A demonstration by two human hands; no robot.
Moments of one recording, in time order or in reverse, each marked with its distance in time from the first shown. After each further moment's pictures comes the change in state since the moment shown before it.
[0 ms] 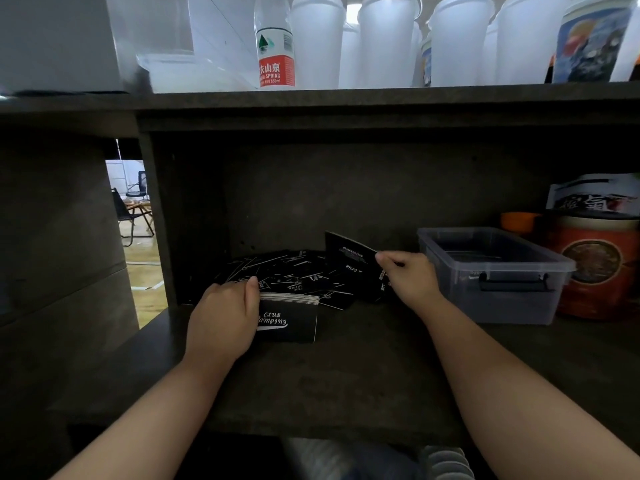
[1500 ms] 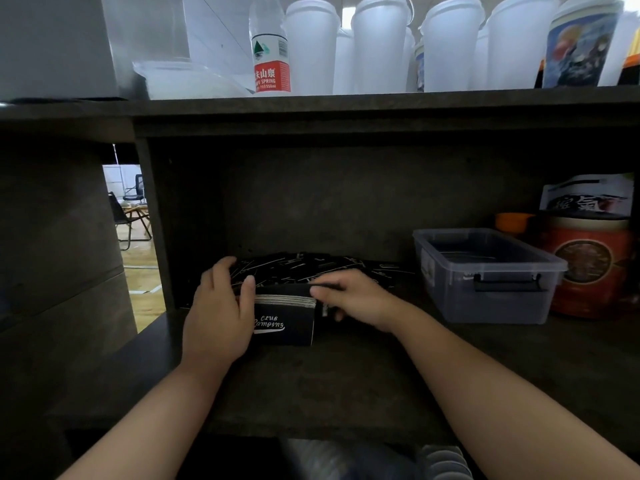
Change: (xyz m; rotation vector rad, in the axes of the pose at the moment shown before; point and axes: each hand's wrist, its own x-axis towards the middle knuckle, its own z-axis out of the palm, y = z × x) left_hand 0.000 0.001 -0.003 -0.182 0.037 -0.094; right_hand -0.039 -0.051 0.030 0.124 -0.712 -0.089
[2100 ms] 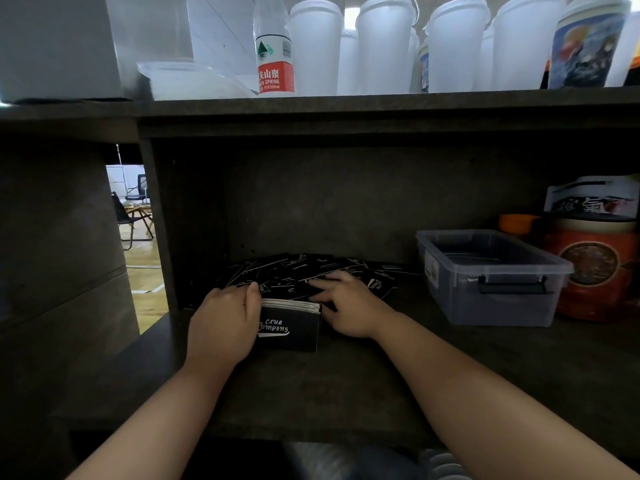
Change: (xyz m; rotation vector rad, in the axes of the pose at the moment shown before) left_hand 0.001 -0.006 0.005 0.145 -0.031 0.095; right_hand 0.027 0.030 0.009 -0.870 0.055 -0.164
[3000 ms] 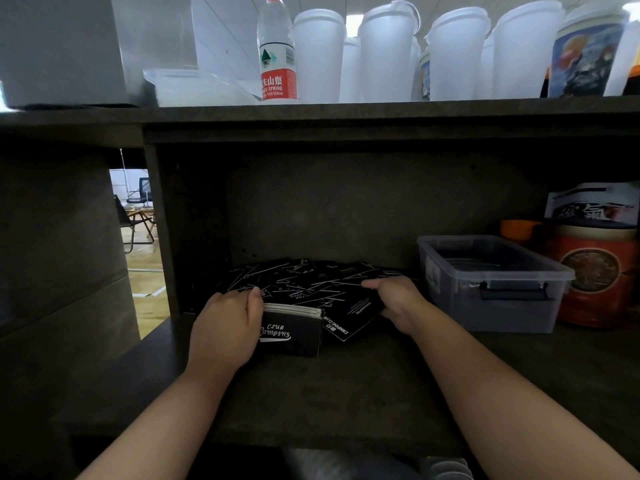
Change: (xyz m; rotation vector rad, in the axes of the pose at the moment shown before) left_hand 0.001 0.000 0.001 -0.014 0.001 -0.003; right_hand -0.012 0.027 -0.025 1.232 0.349 0.908
